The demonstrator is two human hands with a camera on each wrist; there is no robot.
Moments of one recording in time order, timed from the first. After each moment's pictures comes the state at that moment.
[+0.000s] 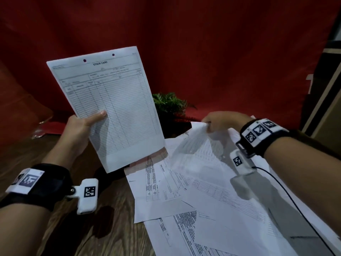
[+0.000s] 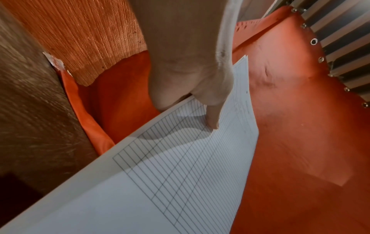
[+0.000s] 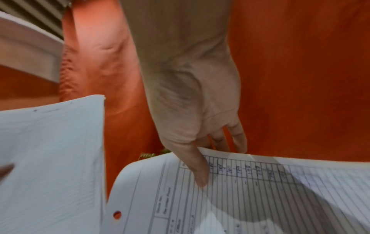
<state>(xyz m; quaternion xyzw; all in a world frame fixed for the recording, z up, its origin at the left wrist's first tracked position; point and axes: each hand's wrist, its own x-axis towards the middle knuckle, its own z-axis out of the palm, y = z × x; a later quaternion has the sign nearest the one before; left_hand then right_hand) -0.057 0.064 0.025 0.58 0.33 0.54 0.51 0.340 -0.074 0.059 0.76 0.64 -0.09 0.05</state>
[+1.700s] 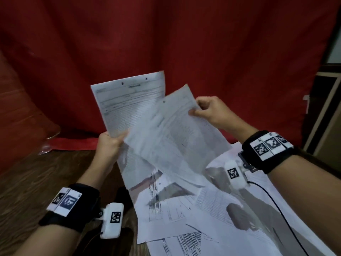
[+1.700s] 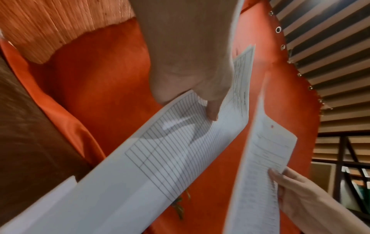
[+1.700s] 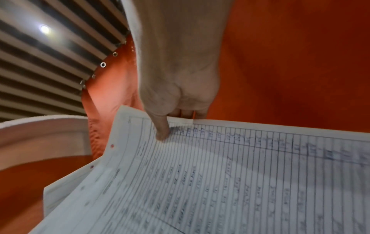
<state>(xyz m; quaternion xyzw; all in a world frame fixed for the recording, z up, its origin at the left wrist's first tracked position) -0.003 0.031 0.026 0.59 0.35 0.55 0.47 0.296 -0.087 0.122 0.59 0.66 -0.11 -0.45</state>
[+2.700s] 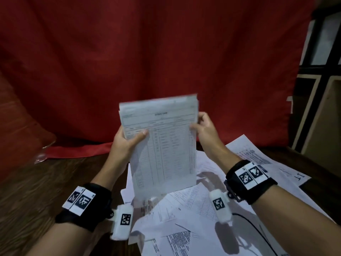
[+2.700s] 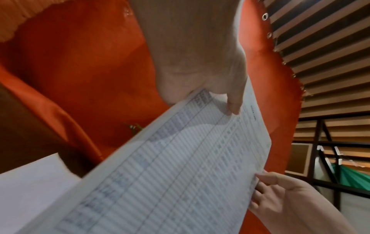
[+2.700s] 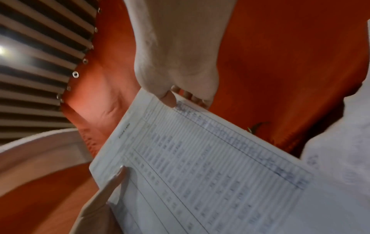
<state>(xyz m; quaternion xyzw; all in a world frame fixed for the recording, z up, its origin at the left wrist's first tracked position) 0.046 -0.025 0.051 0.64 0.21 0.53 0.51 0.273 -0.119 0.074 0.51 0.44 -0.24 -0.70</state>
